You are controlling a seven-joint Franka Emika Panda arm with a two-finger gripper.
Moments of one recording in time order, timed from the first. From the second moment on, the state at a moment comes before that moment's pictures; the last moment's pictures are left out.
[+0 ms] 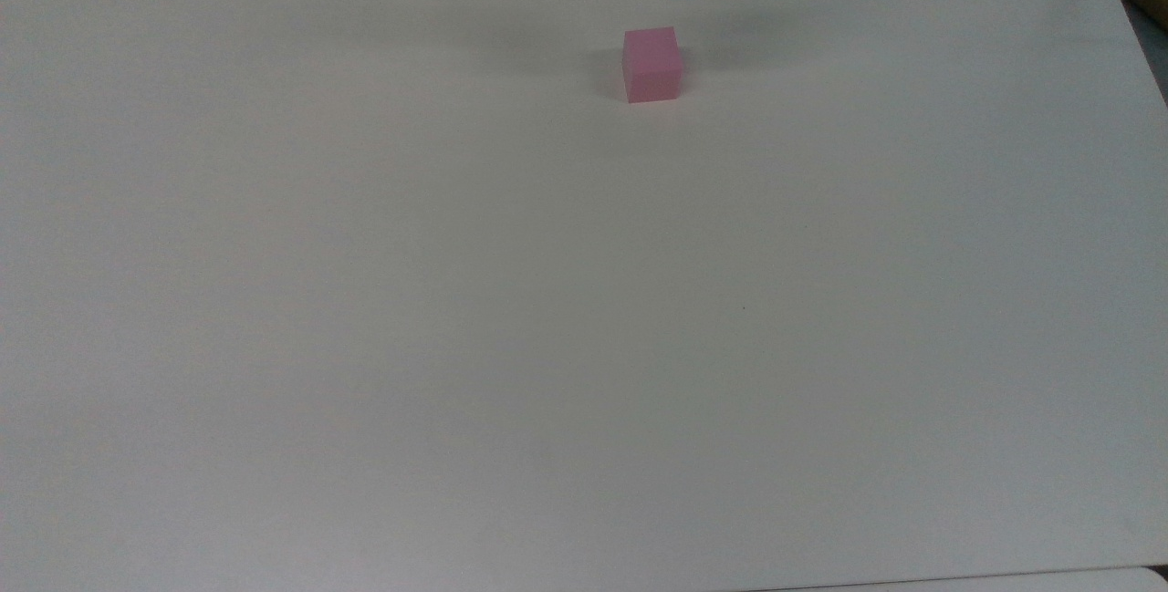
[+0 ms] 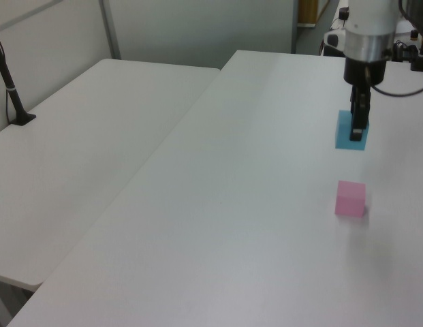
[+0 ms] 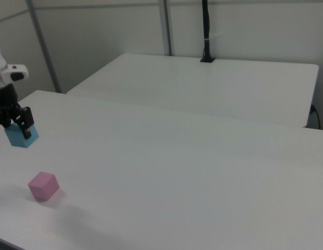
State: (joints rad) arm 0.31 -0.28 0.16 -2.14 0.02 1.87 0.27
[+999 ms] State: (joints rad) arm 0.30 -0.29 0.17 -2.41 0.02 2.14 0.37
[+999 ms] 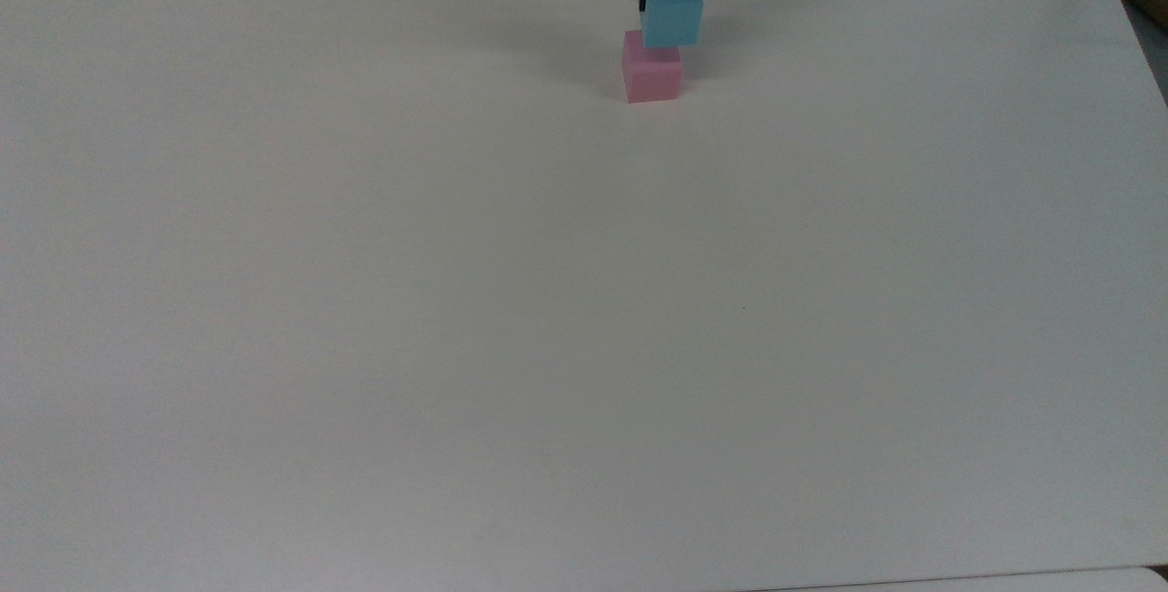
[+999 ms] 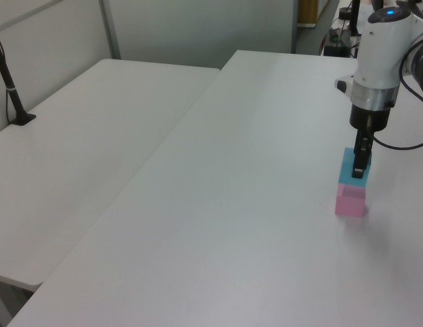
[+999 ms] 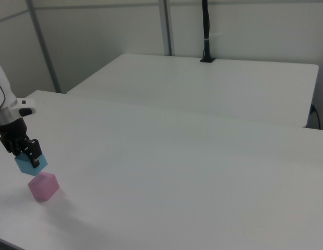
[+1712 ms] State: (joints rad) arm 0.29 -0.22 0.17 -2.42 0.02 2.18 0.36
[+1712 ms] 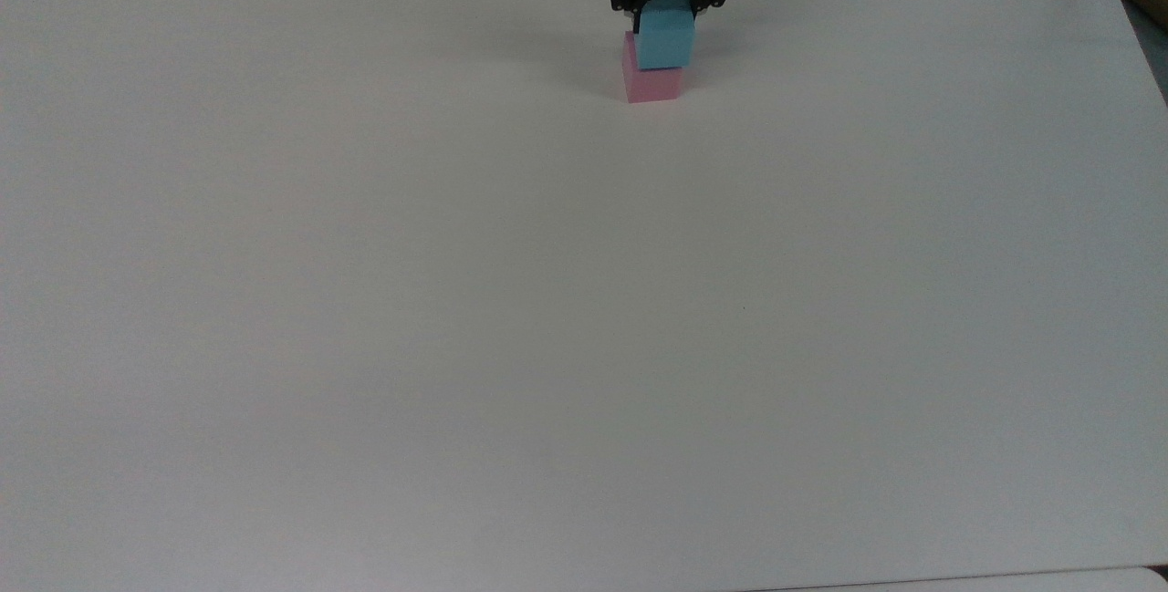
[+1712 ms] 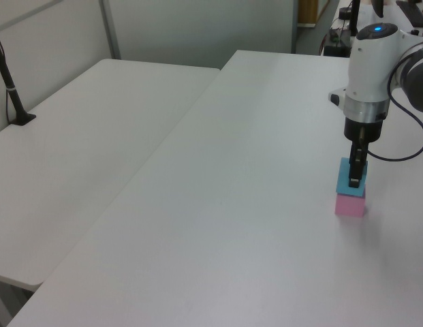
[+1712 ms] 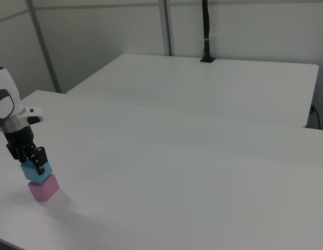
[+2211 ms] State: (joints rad) arm 0.28 -0.22 0.17 -2.45 0.02 2.20 0.34
